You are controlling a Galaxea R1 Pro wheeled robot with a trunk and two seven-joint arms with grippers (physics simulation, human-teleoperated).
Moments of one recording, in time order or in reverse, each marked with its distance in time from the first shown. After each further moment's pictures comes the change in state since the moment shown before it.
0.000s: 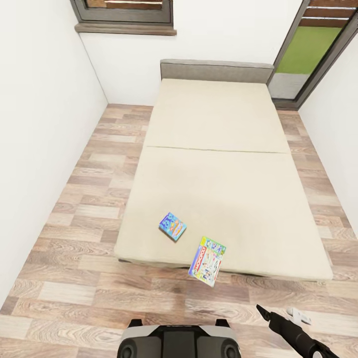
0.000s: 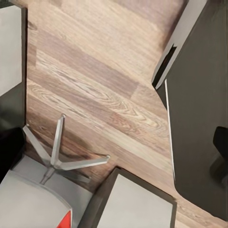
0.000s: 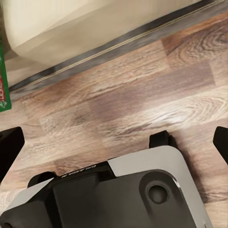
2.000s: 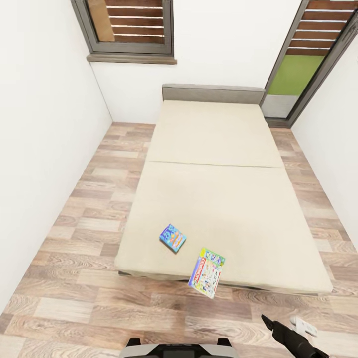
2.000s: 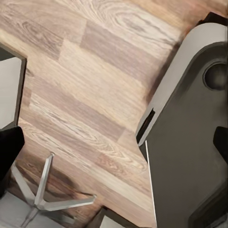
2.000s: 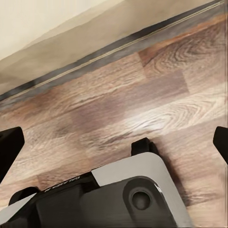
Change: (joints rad) left arm -0.016 0.003 0.006 -0.098 0.004 0.040 -0.005; right arm 0.000 0.002 0.006 0.068 0.003 -0.026 -0.124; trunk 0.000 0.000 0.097
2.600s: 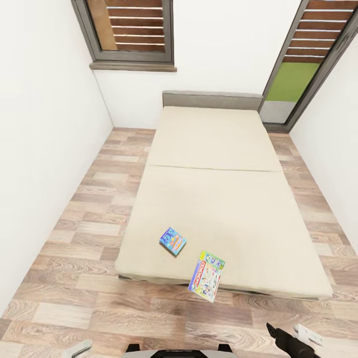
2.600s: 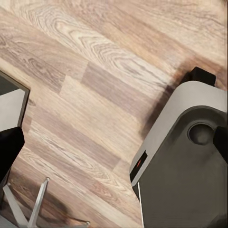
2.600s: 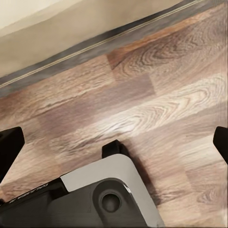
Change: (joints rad) left arm -0.007 -0.005 0.009 -0.240 0.007 0.182 -0.003; right arm 0.000 0.016 0.004 0.046 0.049 -0.061 -0.139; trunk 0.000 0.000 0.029
